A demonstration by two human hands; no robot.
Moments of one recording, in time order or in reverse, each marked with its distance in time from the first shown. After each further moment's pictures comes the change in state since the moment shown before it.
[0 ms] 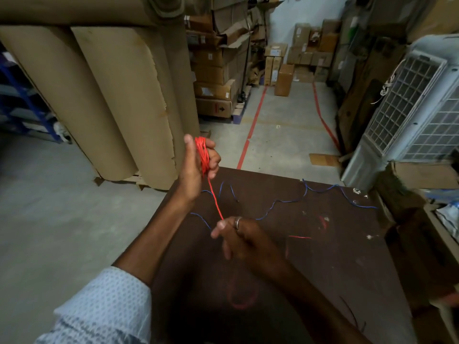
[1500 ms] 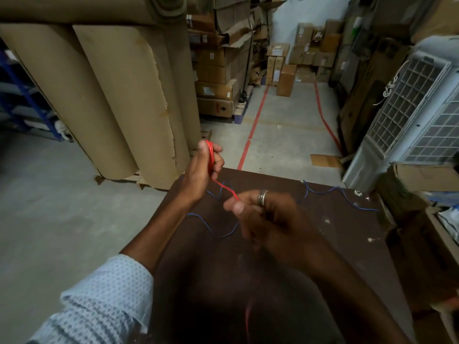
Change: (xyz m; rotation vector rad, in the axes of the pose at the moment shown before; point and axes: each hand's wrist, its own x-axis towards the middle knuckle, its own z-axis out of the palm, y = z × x) left_hand 0.012 -0.024 -0.008 0.310 -0.020 0.036; right_hand -0.010 -0.074 -0.051 0.092 0.004 -0.133
